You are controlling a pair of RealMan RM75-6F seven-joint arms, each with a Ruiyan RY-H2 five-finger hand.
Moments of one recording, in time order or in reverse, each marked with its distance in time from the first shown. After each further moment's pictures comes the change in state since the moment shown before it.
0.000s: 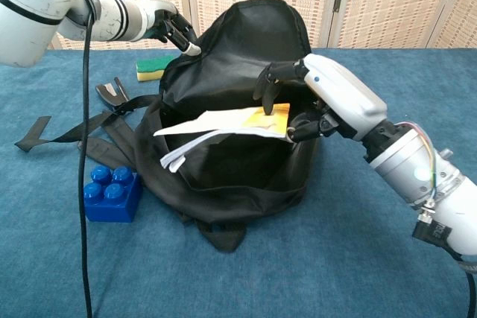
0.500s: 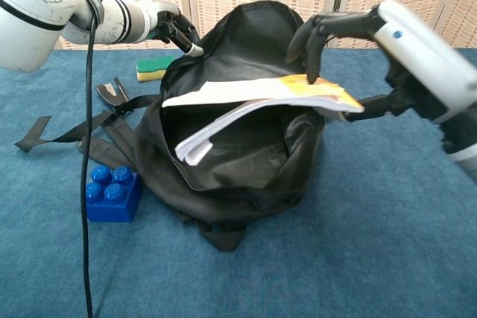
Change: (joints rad) left arm 0.007 -0.014 -0.016 0.000 0.027 0.013 -0.004; right arm -0.116 0.286 -0.039 -0.514 -0.090 0.117 -0.148
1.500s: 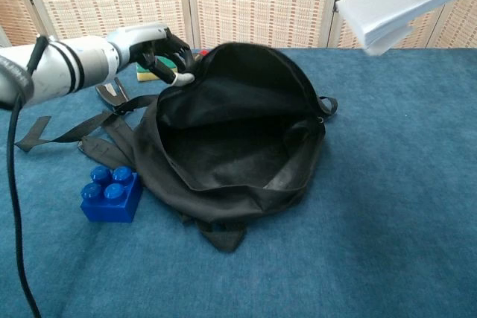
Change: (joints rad) left arm 0.318 0.035 -0.006 -0.278 0.644 0.106 -0.273; right arm -0.163 0.342 -0.001 -0.250 -0.059 0.339 -0.241
